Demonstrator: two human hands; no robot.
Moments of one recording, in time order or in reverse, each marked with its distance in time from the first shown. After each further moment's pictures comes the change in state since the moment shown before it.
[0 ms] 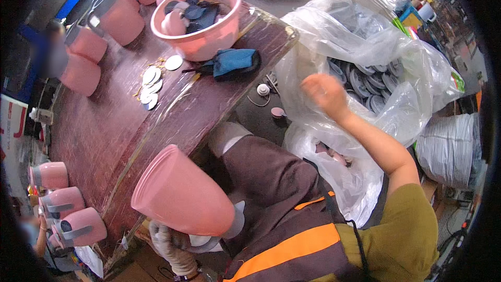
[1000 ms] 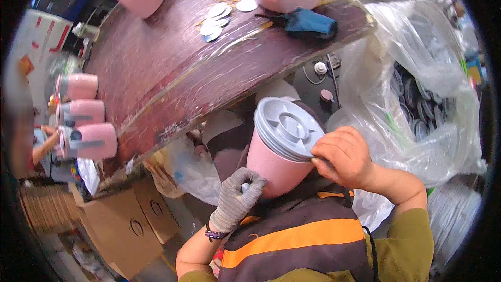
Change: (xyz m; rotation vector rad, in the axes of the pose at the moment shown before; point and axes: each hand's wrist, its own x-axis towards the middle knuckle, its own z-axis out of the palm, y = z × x) left_hand -0.044 -0.022 0.085 0.776 -0.444 0.017; right_hand -0.027 -0.143 -0.028 0.459 -0.246 -0.418
